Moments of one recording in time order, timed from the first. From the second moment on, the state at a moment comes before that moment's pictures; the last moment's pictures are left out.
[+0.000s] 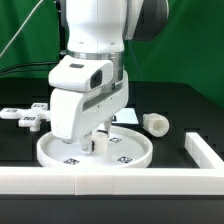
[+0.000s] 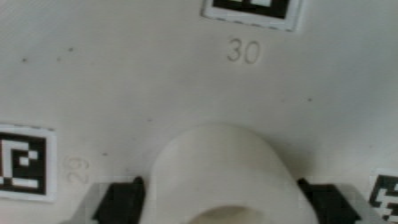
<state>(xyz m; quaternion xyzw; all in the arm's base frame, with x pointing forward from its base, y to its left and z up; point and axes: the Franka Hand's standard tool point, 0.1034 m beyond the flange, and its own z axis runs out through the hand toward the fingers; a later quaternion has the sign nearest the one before) 0.543 -0.031 0.012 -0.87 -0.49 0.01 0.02</state>
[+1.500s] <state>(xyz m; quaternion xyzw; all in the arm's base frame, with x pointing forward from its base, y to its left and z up) 0.565 0.035 0.012 -0.85 -0.53 0.00 0.02</state>
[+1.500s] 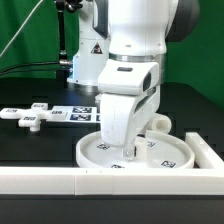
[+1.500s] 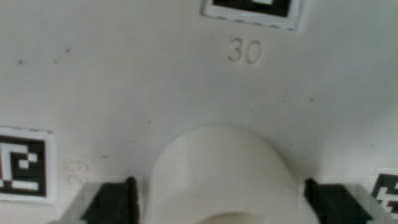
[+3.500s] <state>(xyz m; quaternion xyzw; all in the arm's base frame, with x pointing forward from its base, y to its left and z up) 0.479 0.099 0.062 -0.98 -0.16 0.15 -0.01</state>
